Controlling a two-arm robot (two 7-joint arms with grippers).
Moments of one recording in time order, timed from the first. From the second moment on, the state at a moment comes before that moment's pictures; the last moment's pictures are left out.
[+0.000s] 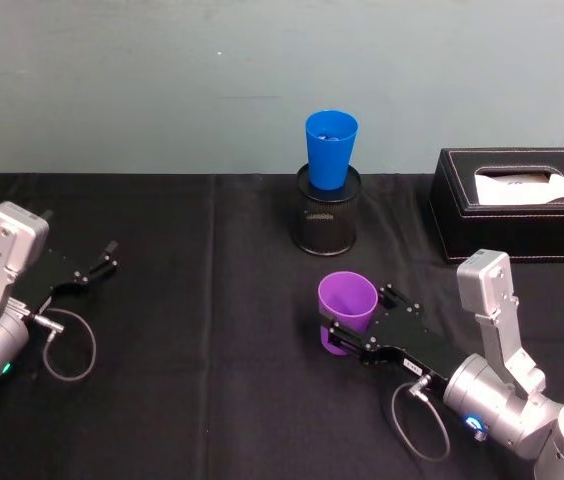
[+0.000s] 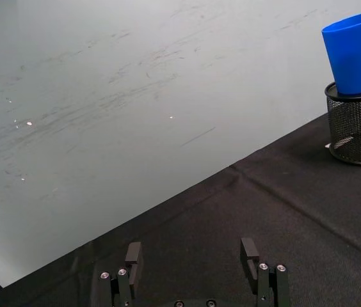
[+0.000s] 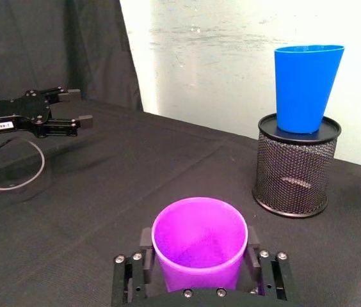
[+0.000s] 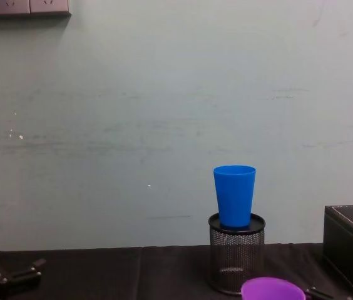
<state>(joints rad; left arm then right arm) -0.20 0.60 0.45 -1.41 -0.25 -0.12 0.03 0.12 0.37 -0.36 -1.40 0.35 -0.11 0.45</state>
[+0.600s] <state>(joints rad) -0.20 0.60 0.45 -1.41 -0.25 -0.12 0.03 0.12 0.37 -0.36 -1.41 0.35 -0.11 0.45</state>
